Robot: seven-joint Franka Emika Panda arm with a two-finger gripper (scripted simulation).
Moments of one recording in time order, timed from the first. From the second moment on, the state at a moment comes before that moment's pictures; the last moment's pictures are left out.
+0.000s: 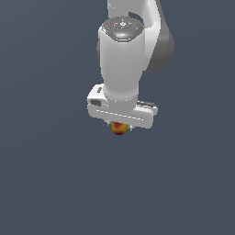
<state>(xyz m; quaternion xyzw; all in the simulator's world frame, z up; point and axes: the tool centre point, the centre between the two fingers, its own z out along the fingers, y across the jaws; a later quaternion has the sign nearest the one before) 0.063 0.008 0.259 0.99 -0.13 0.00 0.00</state>
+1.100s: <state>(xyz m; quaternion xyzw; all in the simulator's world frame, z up) 0.099 0.065 0.397 0.99 -0.13 0.00 0.00</state>
